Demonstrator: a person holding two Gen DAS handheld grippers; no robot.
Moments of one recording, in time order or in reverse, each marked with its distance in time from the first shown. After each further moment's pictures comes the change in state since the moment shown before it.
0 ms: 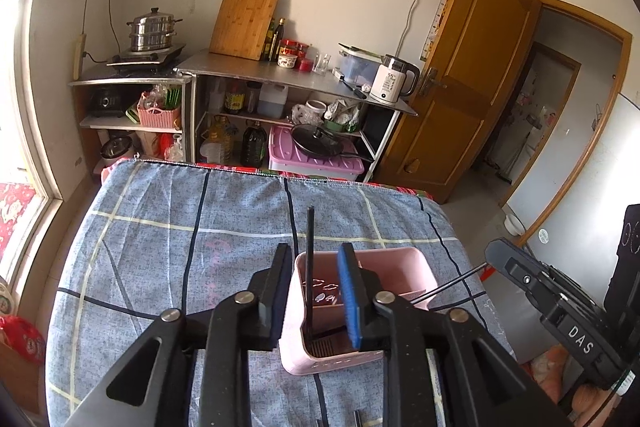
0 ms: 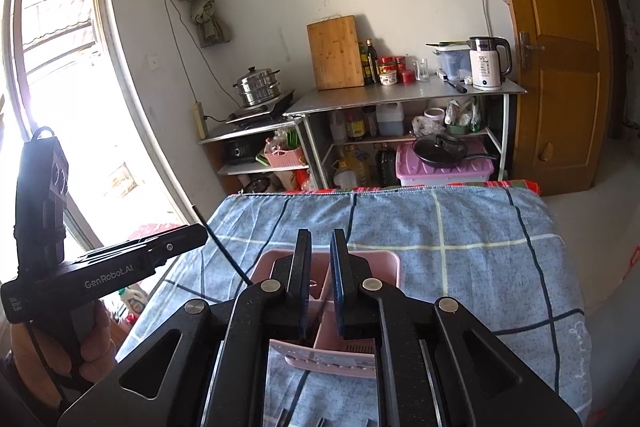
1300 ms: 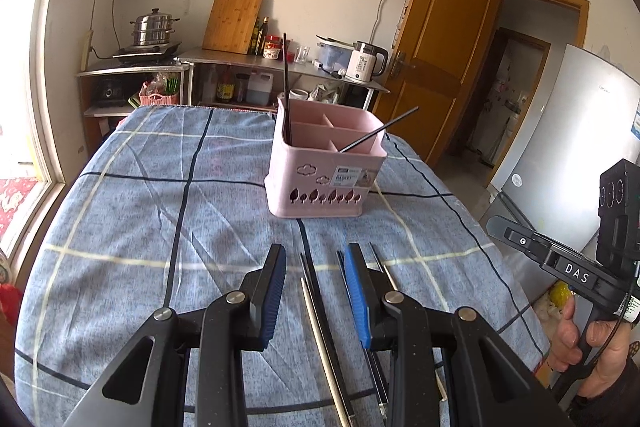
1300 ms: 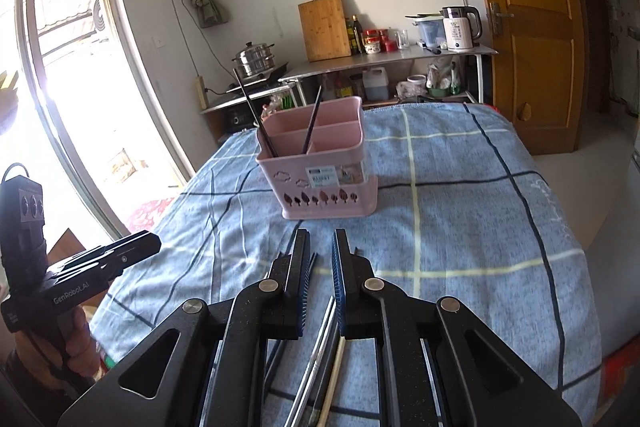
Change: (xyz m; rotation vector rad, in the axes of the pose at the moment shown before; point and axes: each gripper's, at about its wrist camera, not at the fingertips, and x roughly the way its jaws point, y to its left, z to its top) left arm -0.106 -0.013 -0.207 0.053 -0.026 -0.041; right arm -0.111 -0.009 -0.158 0.026 0.060 -0.018
